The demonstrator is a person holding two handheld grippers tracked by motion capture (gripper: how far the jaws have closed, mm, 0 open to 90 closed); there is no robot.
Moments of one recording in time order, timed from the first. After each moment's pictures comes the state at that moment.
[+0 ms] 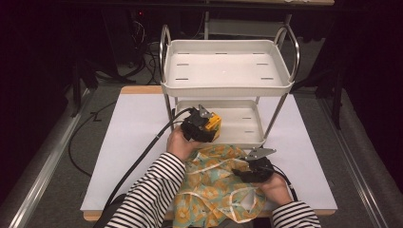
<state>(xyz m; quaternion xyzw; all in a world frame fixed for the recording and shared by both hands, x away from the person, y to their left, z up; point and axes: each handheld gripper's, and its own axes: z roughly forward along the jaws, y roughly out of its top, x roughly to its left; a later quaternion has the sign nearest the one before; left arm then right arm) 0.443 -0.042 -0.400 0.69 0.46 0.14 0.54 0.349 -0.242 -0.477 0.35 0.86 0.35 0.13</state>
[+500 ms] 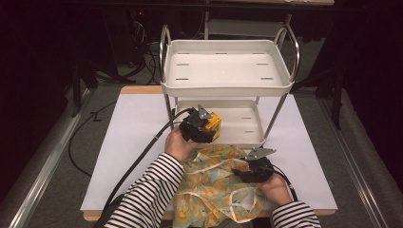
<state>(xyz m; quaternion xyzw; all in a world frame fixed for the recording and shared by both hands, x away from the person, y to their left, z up) 0.435 -0.041 -0.395 0.68 0.45 0.14 0.56 0.349 -0.242 -0.477 0.35 0.86 0.35 0.14</state>
